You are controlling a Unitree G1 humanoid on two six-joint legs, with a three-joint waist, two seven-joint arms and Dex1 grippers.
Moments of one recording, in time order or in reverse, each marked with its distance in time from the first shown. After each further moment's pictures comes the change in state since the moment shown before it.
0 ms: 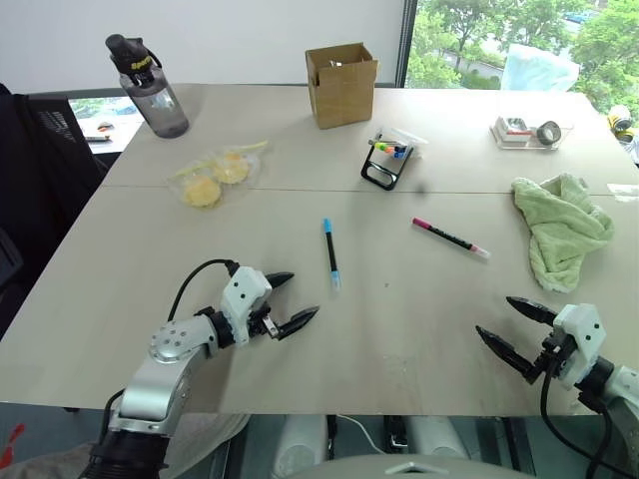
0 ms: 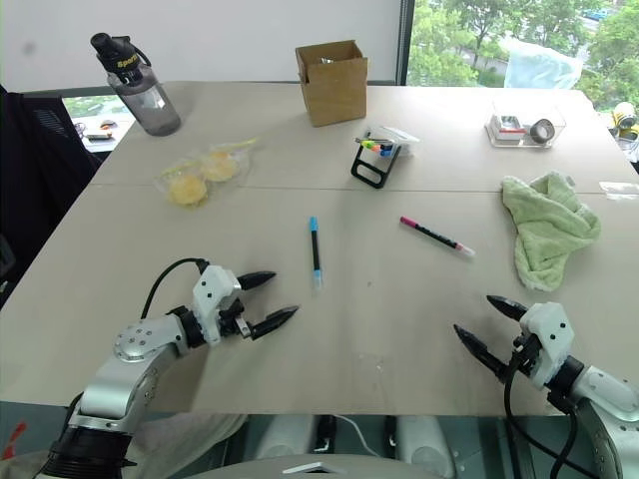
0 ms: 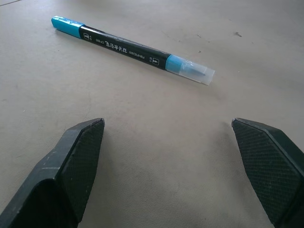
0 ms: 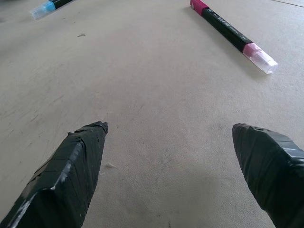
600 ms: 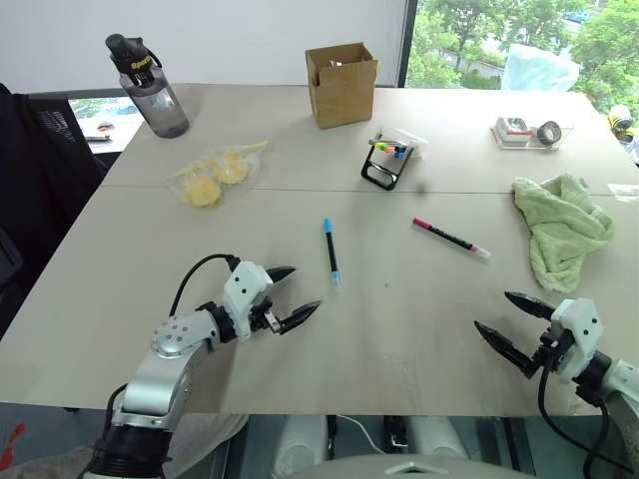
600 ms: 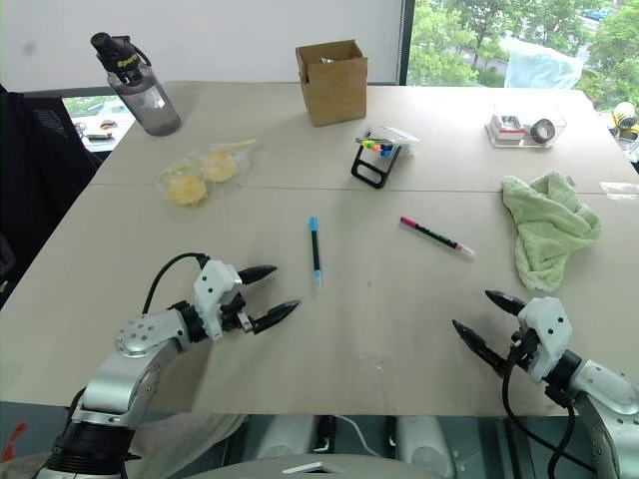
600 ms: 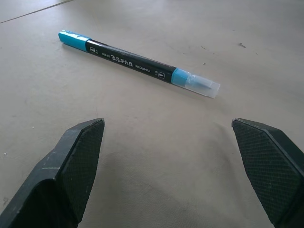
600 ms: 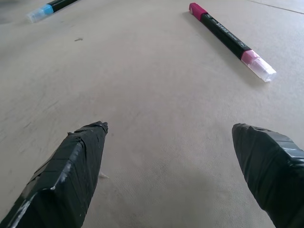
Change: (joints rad) left arm -0.025 -0.009 0.000 0.001 0.001 -0.001 0.005; right arm -0.033 0.000 0.005 0.021 -0.007 0.001 0.007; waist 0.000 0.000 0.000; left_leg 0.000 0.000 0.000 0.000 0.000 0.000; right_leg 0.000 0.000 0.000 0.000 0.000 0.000
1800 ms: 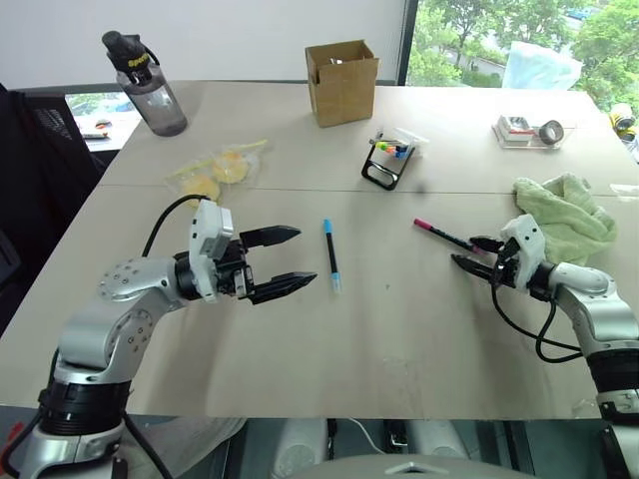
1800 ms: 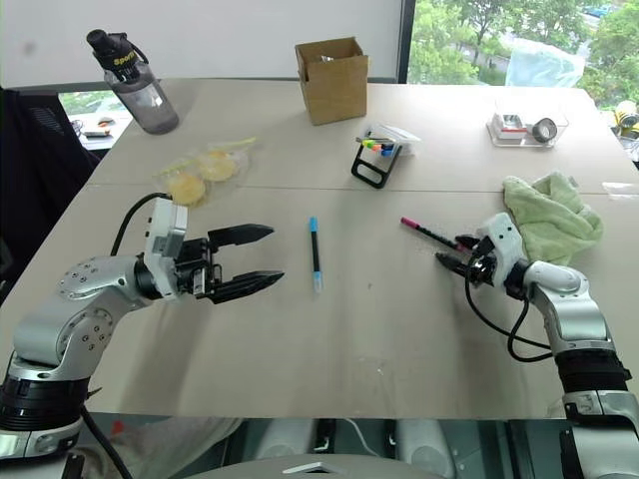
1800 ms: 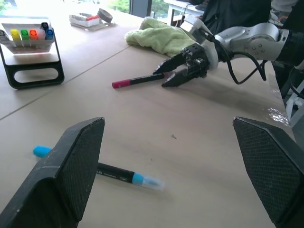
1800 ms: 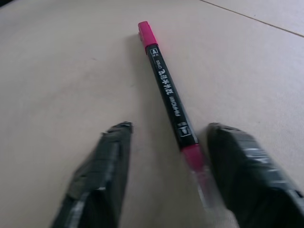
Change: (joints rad) left arm -0.197 0.202 0.139 -0.121 -0.404 0.304 -0.265; right arm -0.671 -0.029 0.198 0.466 -0.116 0.230 0.029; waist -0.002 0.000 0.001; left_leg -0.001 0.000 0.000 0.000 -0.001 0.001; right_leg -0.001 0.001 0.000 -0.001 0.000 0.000
